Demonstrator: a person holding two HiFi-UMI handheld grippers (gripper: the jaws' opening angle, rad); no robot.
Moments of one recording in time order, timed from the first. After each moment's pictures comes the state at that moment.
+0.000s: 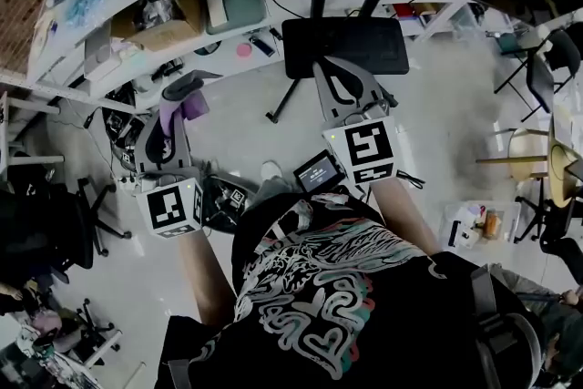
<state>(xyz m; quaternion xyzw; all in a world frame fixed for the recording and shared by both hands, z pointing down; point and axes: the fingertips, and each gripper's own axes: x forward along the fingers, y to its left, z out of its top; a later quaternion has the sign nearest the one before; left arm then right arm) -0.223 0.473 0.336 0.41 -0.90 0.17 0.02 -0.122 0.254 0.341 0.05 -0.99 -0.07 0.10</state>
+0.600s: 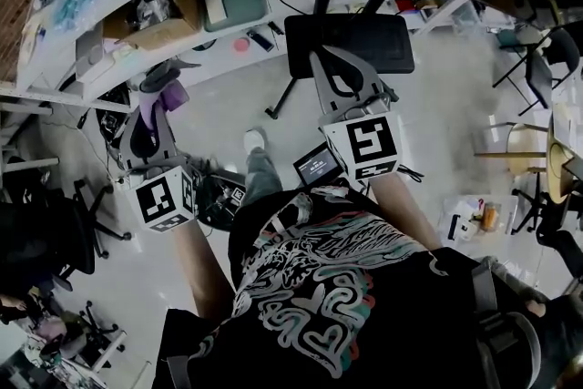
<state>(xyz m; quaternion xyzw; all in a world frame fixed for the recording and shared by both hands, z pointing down) -0.308 0.488 0.349 0.36 -0.92 0.16 0.03 -0.182 0.252 0.345 0.06 -0.99 -0.06 0.08</state>
